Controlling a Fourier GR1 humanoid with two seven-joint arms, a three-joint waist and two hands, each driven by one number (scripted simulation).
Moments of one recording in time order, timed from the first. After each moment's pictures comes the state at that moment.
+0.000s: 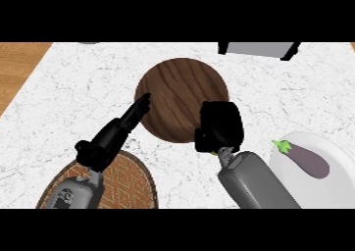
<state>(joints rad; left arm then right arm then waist) -0.18 0.07 -0.20 -1.56 0.00 -0.20 0.09 -0.47 -0.01 0.45 -1.41 1.20 0.24 0.66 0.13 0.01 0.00</state>
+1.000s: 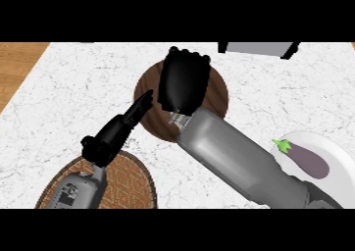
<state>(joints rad) -0.22 0.07 -0.20 -1.53 -0.01 -0.20 0.09 -1.01 -0.01 0.60 -1.13 1.16 -0.13 1.16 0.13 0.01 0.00</state>
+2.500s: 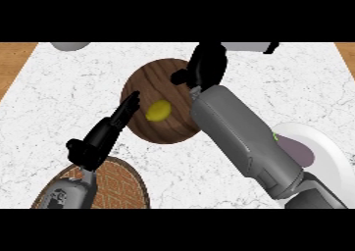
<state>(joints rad) -0.17 0.08 -0.15 -1.55 -0.02 -0.18 0.08 -1.10 -0.01 0.45 -0.69 0.79 -0.71 0.99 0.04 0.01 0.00</state>
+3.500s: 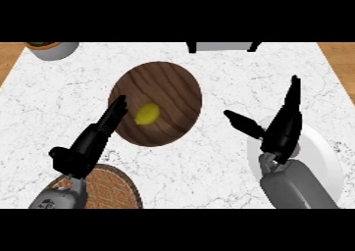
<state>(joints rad) -0.10 0.09 -0.11 -1.60 -0.01 -0.16 0.08 -0.34 -0.23 0.39 -1.50 0.81 -0.92 0.92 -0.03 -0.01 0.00</state>
